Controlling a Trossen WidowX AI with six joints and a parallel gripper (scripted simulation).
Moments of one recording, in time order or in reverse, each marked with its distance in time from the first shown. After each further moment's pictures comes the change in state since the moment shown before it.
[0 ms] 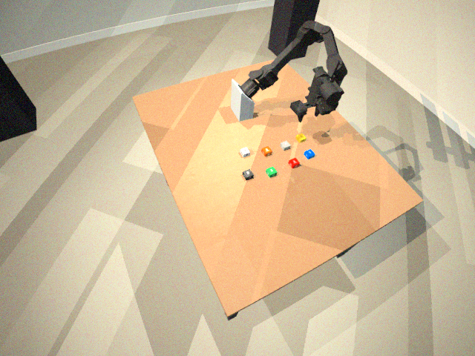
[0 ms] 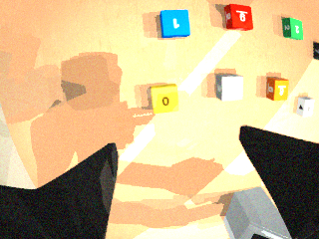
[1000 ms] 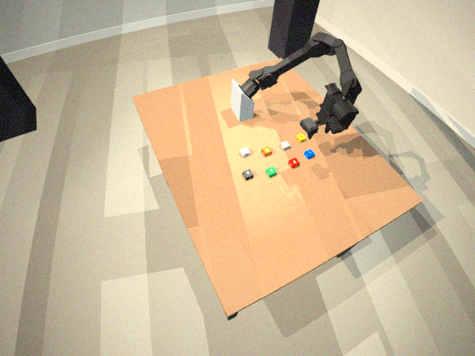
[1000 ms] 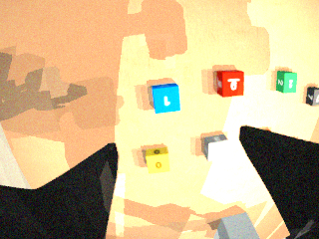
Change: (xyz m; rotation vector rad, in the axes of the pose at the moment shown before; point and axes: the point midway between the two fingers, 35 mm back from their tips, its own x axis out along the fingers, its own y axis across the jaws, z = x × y) arm 0.000 -0.019 0.093 0.009 0.002 0.000
